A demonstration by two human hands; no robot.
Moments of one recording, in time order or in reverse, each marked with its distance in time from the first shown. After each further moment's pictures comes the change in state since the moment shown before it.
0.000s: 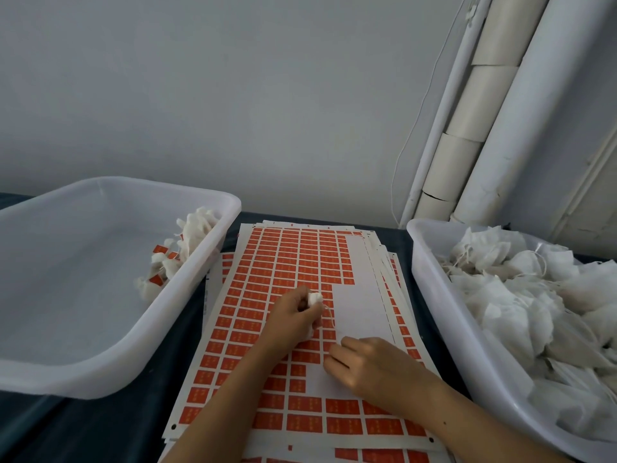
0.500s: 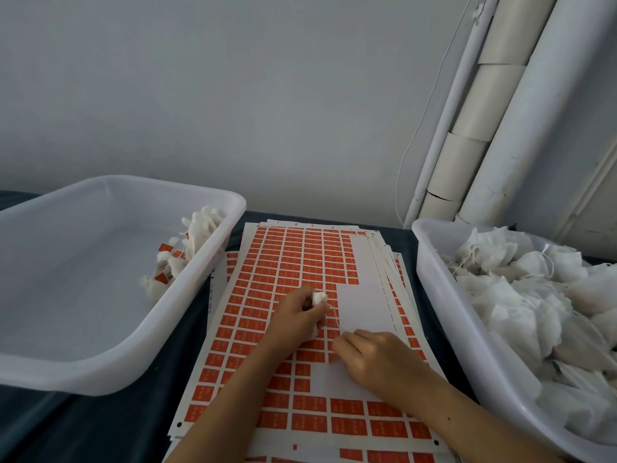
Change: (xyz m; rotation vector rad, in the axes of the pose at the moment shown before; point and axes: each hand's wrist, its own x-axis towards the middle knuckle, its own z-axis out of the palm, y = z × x) left_hand 0.001 -0.003 0.000 -0.005 0.005 -0.013; right_hand 0.002 0.001 0.016 0.106 0.127 0.215
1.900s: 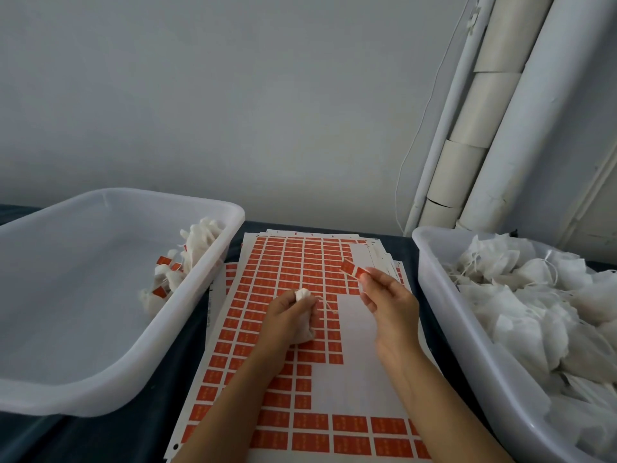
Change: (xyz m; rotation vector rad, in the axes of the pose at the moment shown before) left_hand 0.003 0.016 -0.009 -0.401 0.180 -0.301; right_hand 0.057 0.026 -0.009 1.401 0.839 1.224
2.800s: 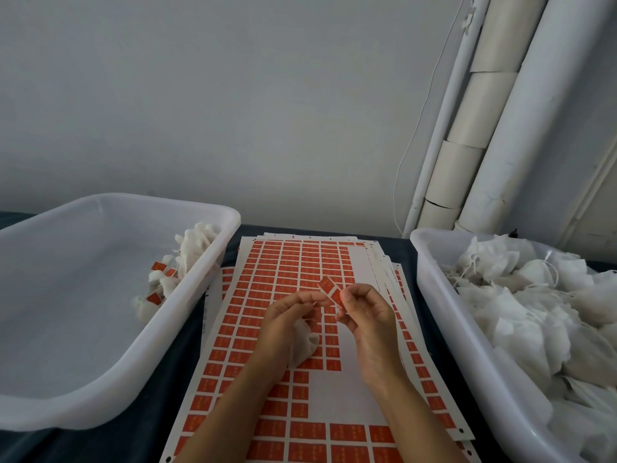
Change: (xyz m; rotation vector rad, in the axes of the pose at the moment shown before) left_hand -0.016 0.012 0.000 -0.156 -0.197 0.141; right_hand -0.012 0.027 0.003 0.091 -0.226 -0.090
